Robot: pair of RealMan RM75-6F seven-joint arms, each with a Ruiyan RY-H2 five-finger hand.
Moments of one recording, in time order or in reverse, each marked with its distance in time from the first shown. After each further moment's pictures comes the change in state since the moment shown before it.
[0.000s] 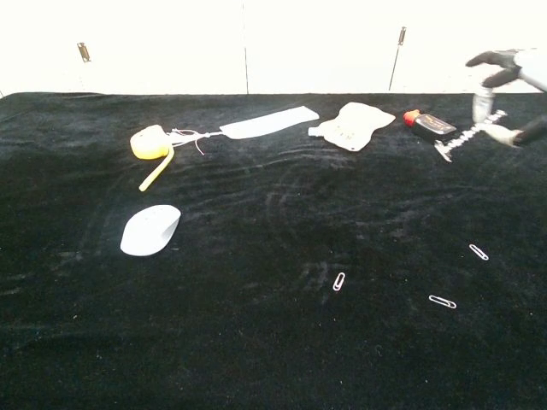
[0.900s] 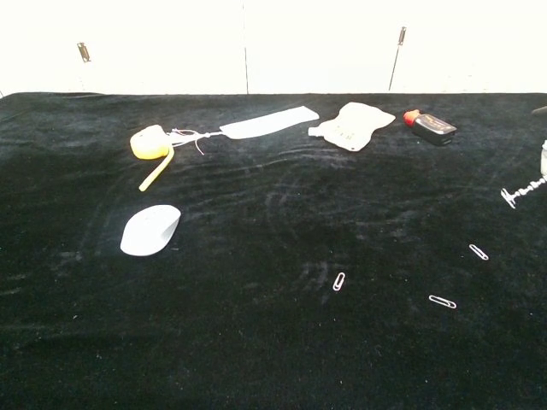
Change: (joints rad) left arm -0.008 -0.004 -0.001 -0.007 -0.012 -0.016 0.016; right arm -0.080 -0.124 -0.075 0.440 -0.088 -0.048 0.344
